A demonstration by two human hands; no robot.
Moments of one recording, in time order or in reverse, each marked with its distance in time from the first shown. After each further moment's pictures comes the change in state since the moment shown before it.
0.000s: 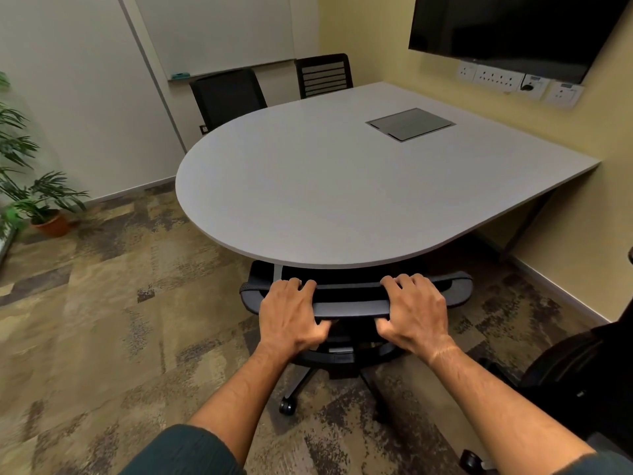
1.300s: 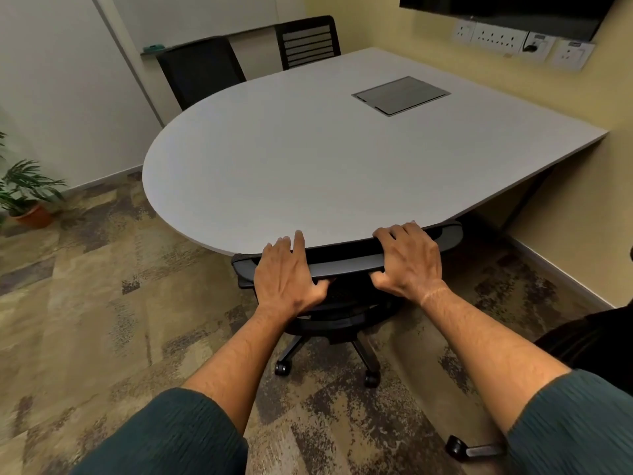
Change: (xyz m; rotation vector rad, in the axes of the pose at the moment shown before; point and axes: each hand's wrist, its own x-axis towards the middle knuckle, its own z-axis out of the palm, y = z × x) left_hand 0.097 0.066 0.019 -0.015 0.040 -0.061; right_hand 0.099 0.092 0.014 -0.061 0.037 -0.081
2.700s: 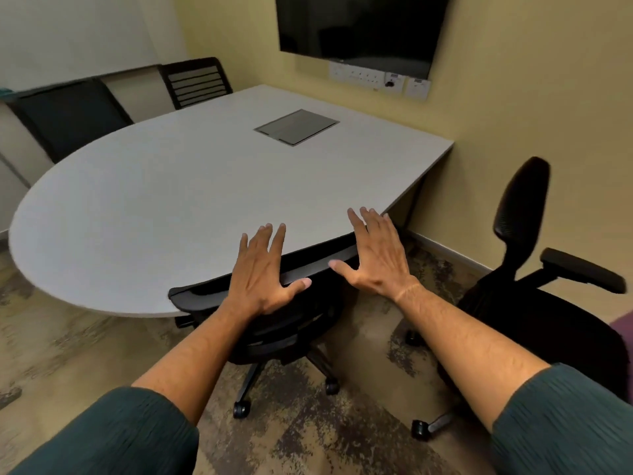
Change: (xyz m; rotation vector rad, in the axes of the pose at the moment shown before) left_hand 0.070 0.013 -0.010 -0.265 -0.079 0.495; right_hand -0.018 0.026 -0.038 0.155 0.141 0.271
